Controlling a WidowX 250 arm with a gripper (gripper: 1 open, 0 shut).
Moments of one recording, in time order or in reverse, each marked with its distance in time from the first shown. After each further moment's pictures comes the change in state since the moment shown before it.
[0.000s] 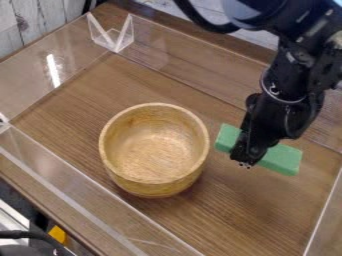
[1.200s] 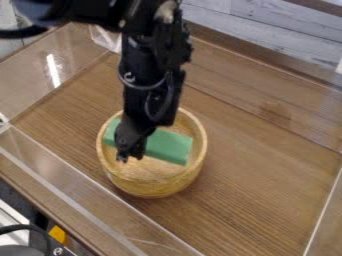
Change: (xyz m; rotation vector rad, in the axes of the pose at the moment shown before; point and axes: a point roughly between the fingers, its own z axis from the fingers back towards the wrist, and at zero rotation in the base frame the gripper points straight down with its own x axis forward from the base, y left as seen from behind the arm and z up) arm -0.110 -0.045 -0.001 -0.014 -0.004 0.110
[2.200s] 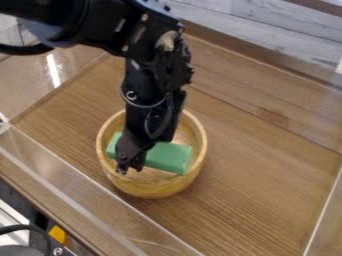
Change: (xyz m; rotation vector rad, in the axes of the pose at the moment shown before) arm 0.001 -0.001 -0.018 -0.002 0.017 -0.041
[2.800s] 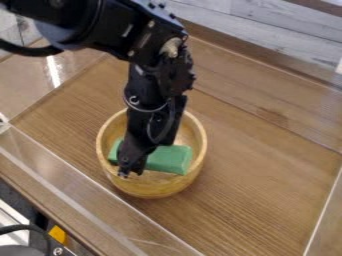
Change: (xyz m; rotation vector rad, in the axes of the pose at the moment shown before) arm 0.001 -0.001 -0.006 -0.025 0.015 0.024
